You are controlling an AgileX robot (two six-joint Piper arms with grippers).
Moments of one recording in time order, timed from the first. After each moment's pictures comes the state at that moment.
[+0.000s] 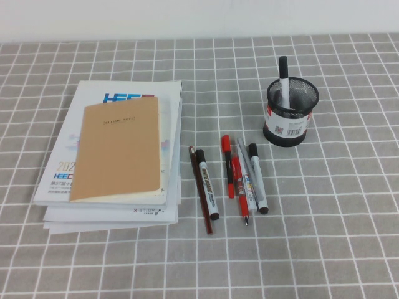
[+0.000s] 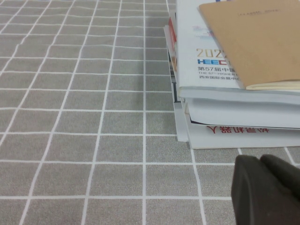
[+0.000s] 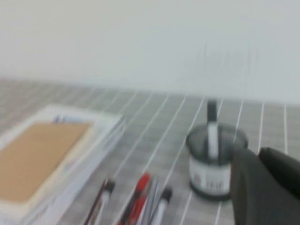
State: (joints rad) right arm 0.45 0.65 -0.45 0.19 -0.01 -0.07; left arm -0.09 -0.01 0.03 0.01 0.38 -0.01
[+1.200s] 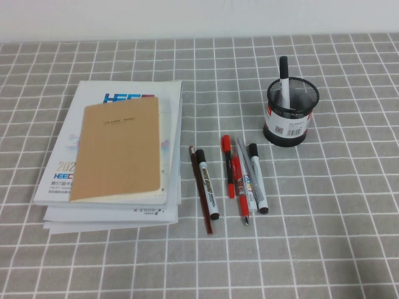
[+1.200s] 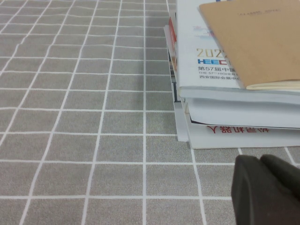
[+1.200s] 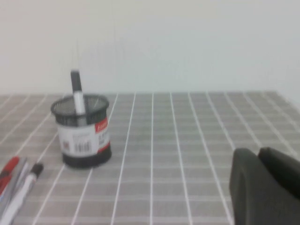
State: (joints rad) right arm 0.08 0.09 0.03 0.16 -0.03 -0.10; left arm -0.09 -0.01 0.03 0.01 0.38 -0.01
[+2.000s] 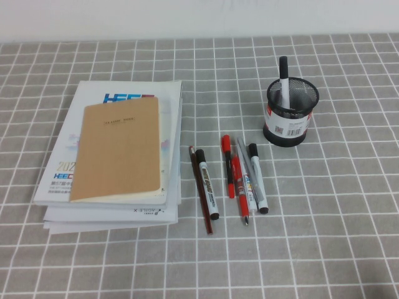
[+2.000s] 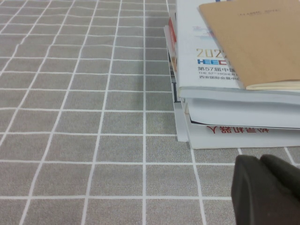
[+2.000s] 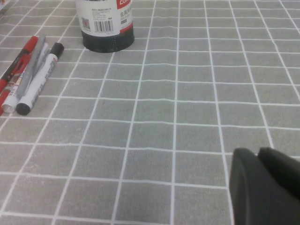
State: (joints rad) right arm 0.08 -0.01 0.03 0.17 0.38 -0.10; left arm -0.09 -0.01 0.03 0.01 0.38 -0.01
